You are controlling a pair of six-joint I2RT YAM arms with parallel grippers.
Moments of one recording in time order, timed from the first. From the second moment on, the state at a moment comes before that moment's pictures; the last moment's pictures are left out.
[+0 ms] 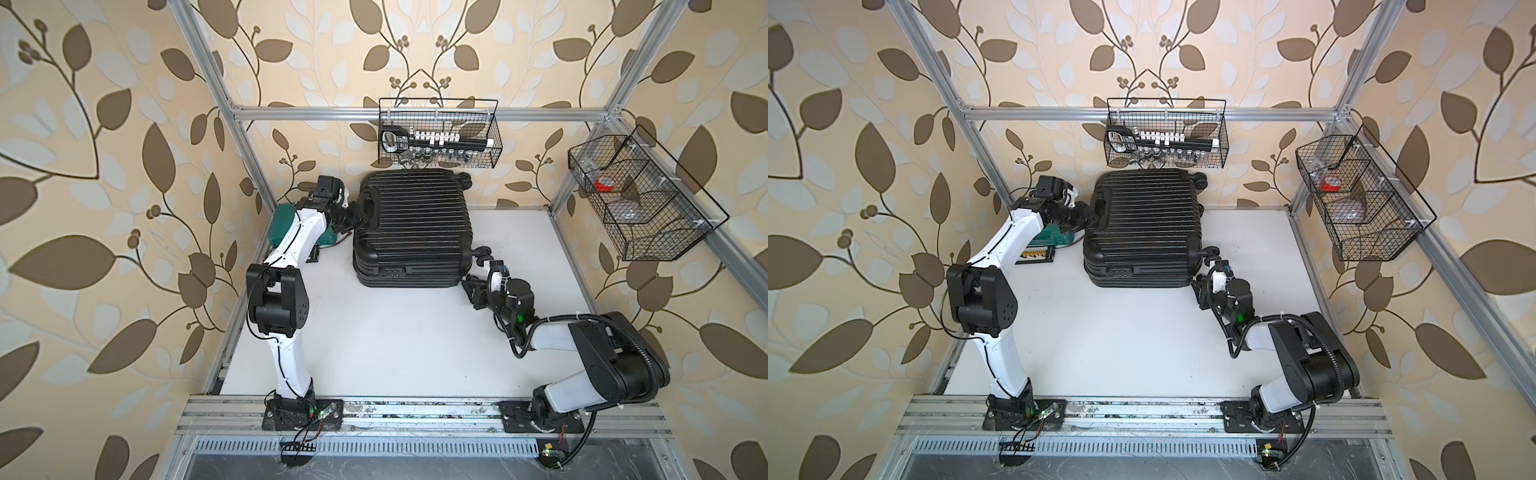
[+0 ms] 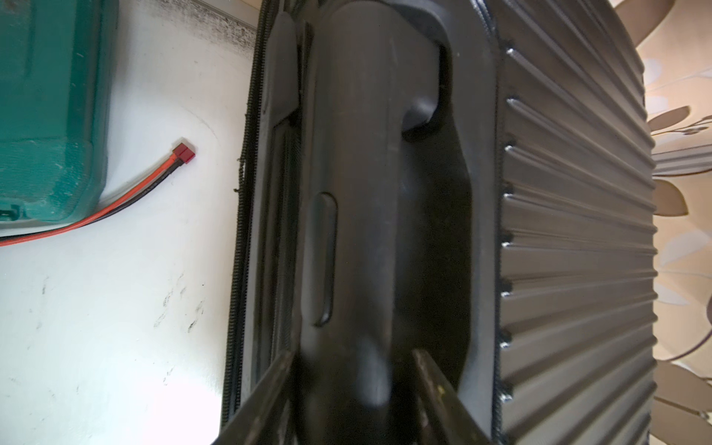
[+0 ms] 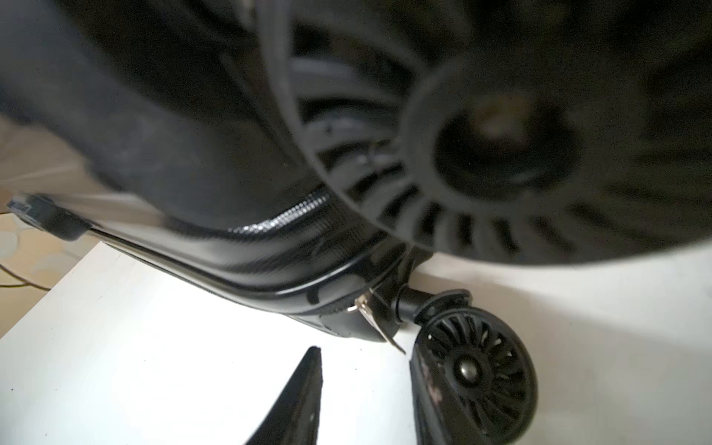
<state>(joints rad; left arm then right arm) -0.11 1.95 1.83 -0.75 0.39 -0.50 0.23 1.53 0.35 0.83 -0.28 0.31</state>
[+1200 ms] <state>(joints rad) -0.10 1.95 1.85 -0.80 0.45 -0.46 0.20 1.64 0.44 0.82 -0.30 0.31</state>
